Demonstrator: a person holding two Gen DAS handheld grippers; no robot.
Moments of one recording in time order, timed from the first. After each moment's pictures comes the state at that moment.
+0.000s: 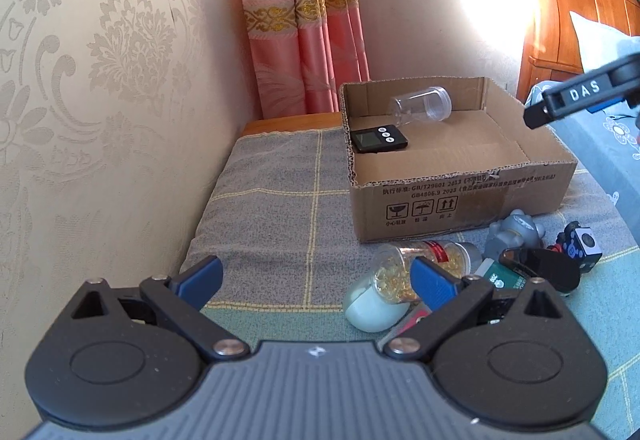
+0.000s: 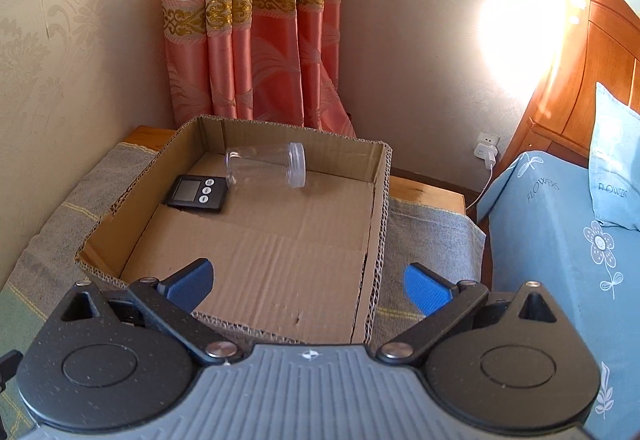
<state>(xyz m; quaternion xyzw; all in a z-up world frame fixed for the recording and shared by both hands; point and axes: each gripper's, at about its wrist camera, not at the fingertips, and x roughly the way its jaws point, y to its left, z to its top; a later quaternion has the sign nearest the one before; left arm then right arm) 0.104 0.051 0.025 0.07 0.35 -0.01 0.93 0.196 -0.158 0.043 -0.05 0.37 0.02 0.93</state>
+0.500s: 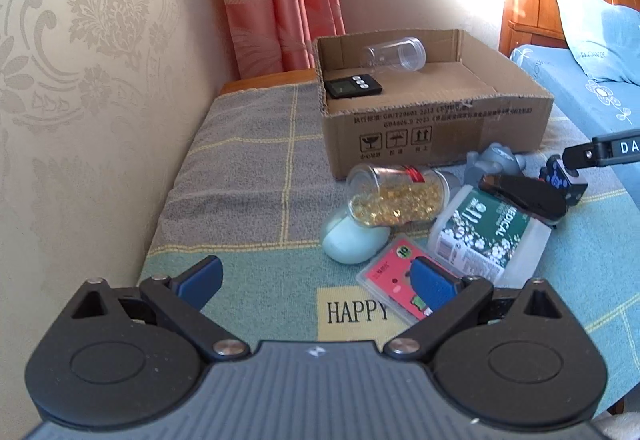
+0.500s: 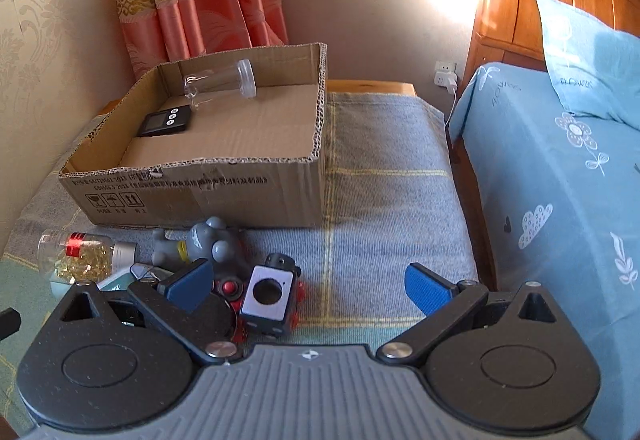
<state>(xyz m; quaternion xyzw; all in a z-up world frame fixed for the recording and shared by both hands) 0.080 0.045 -0.007 0.09 0.39 -0.05 0.91 0.113 -0.191 -0.021 0.04 0.40 -0.03 0.92</state>
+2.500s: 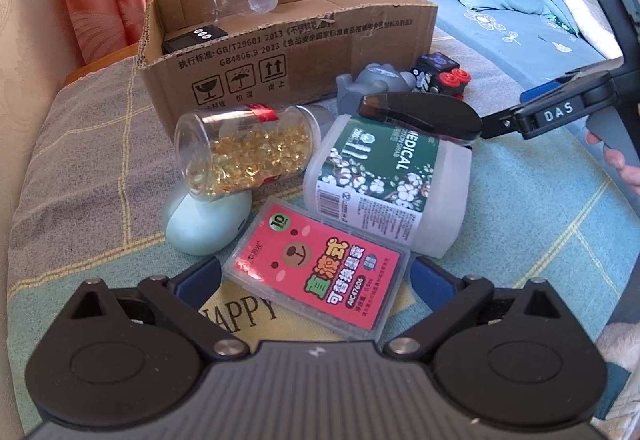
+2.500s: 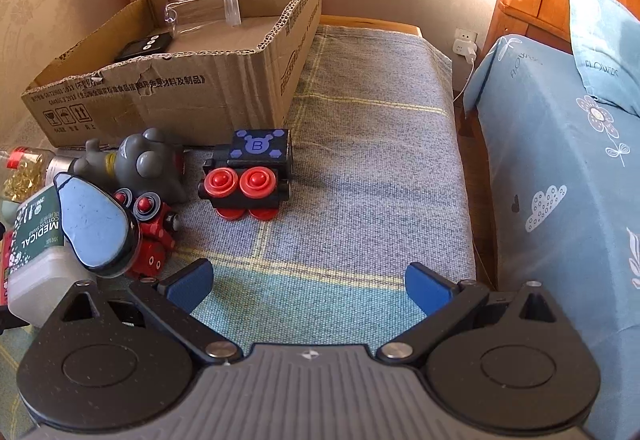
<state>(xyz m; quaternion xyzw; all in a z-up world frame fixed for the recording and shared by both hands) 0.104 0.014 -0.057 0.12 0.44 -0.26 0.85 0.121 -0.227 -0.075 -0.01 0.44 0.01 0.90</state>
